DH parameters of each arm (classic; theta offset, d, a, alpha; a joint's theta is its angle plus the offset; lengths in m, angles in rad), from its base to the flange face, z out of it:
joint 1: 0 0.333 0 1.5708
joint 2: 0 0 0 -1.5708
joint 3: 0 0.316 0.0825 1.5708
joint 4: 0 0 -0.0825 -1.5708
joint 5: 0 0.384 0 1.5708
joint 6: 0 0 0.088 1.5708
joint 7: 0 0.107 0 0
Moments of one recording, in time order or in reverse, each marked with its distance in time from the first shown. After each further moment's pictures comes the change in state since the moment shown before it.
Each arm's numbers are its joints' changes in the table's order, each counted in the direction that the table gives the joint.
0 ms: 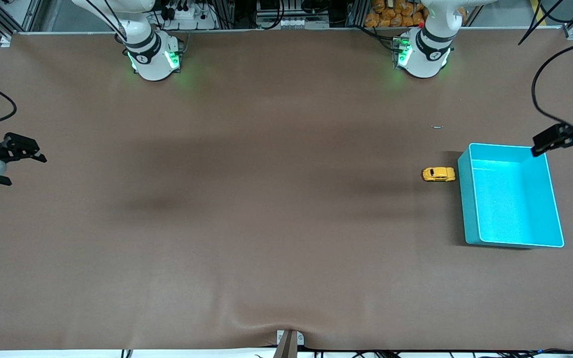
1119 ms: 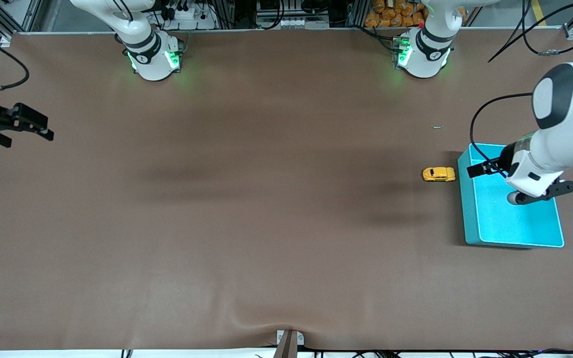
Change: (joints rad) left arm -0.054 -0.049 -0.030 -0.271 0.000 0.122 -0.372; right arm 0.090 0.236 0.019 -0.132 -0.001 -0.003 0.474
